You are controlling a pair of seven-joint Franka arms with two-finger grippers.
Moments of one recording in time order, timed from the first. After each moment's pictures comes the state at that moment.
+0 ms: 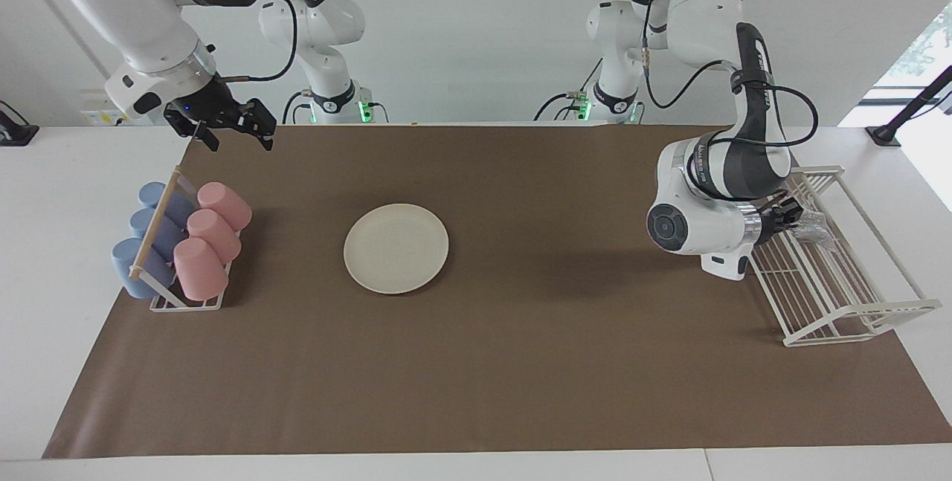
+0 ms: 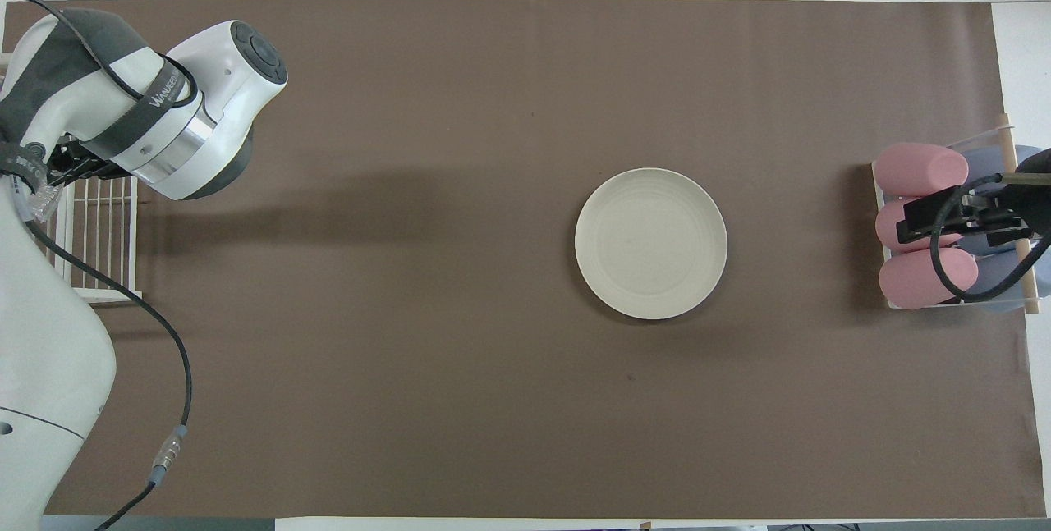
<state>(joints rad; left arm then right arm) -0.21 0.49 -0.04 -1.55 1.01 1.40 -0.58 0.02 -0.05 -0.07 -1.70 0.04 1.52 0.00</state>
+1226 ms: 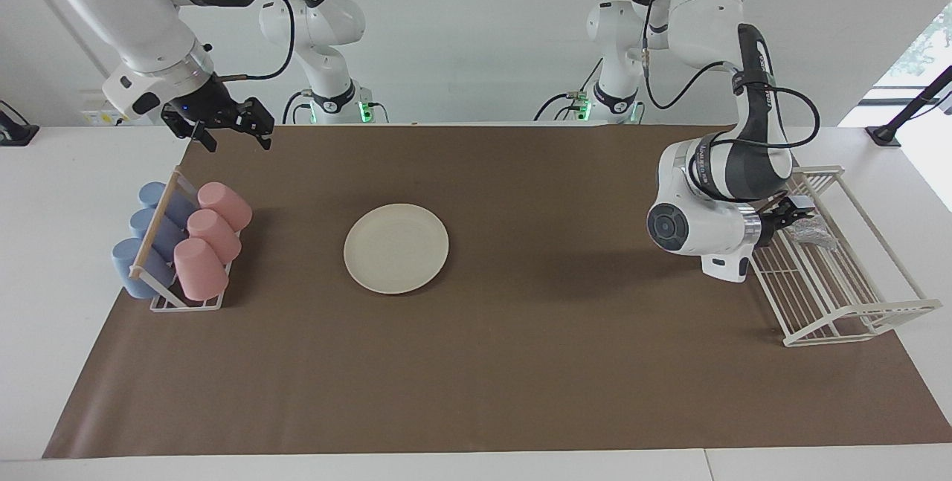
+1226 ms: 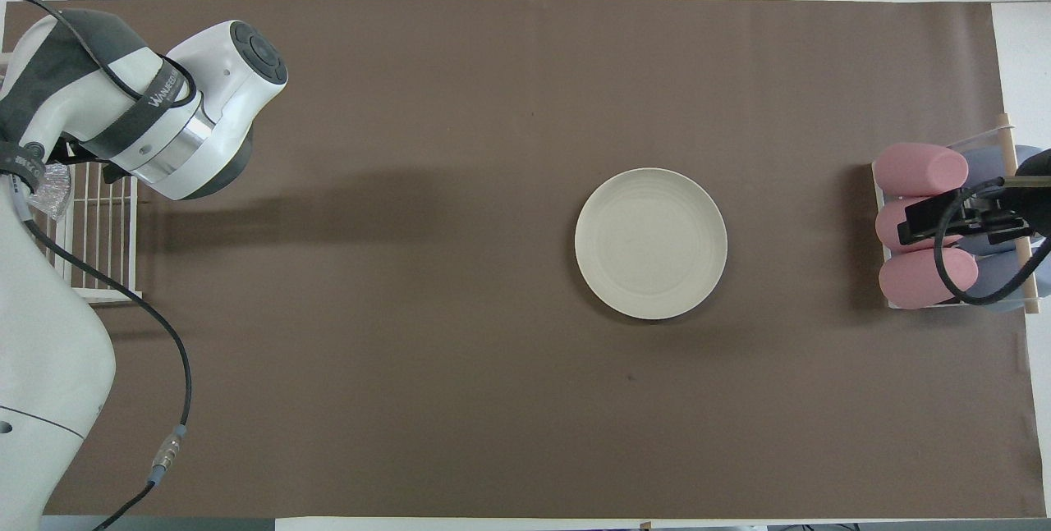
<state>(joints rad) -0.20 0.49 -0.04 -1.55 1.01 1.42 -0.60 0.02 -0.05 -0.07 -1.70 0.04 1.52 -0.03</state>
